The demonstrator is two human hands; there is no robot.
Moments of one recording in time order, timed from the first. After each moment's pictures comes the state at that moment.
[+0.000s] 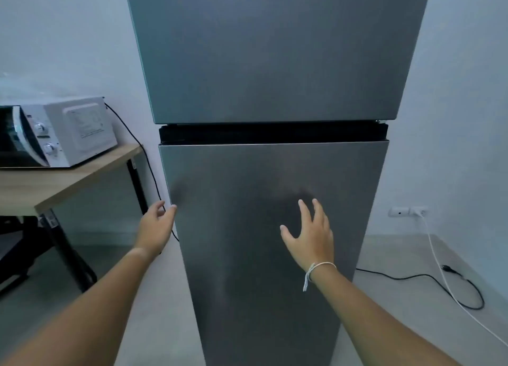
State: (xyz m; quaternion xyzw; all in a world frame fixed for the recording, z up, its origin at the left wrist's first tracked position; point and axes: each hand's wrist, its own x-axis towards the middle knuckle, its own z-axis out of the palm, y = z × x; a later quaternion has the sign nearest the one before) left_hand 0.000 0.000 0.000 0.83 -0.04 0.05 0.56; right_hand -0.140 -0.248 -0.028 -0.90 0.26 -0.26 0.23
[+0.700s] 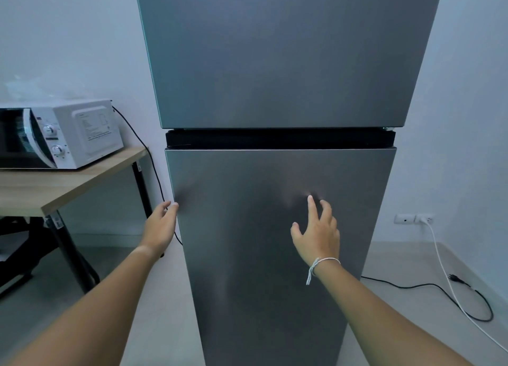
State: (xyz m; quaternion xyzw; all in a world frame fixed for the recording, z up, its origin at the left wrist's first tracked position) left_hand 0.010 0.000 0.004 0.80 -0.02 0.04 0.60; right_hand -0.123 -0.258 -0.022 -0.90 0.28 -0.28 0.19
